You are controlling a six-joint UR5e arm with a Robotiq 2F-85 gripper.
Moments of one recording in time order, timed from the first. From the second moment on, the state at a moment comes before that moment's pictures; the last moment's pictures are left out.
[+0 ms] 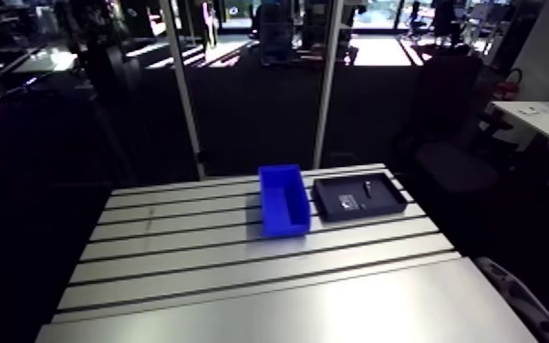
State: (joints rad) arm -0.21 -1.36 1.18 -1.40 -1.61 -1.72
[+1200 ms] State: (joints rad) arm -0.44 -1.25 1.22 -1.58 -1.61 -1.86
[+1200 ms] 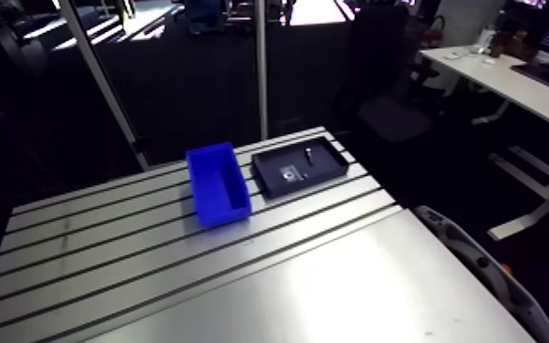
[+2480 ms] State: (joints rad) arm -0.56 -1.13 1.30 -1.75 -1.61 -1.93
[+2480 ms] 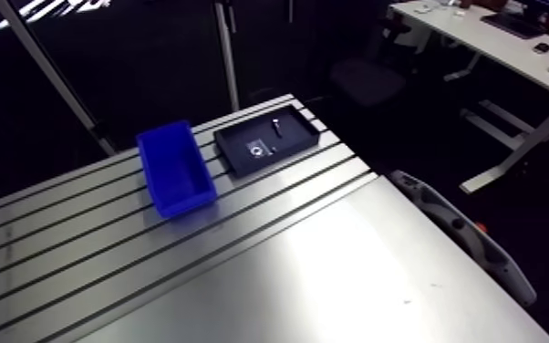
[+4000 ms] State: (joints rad) arm -0.62 -0.98 1.46 -2.00 -1.55 -1.95
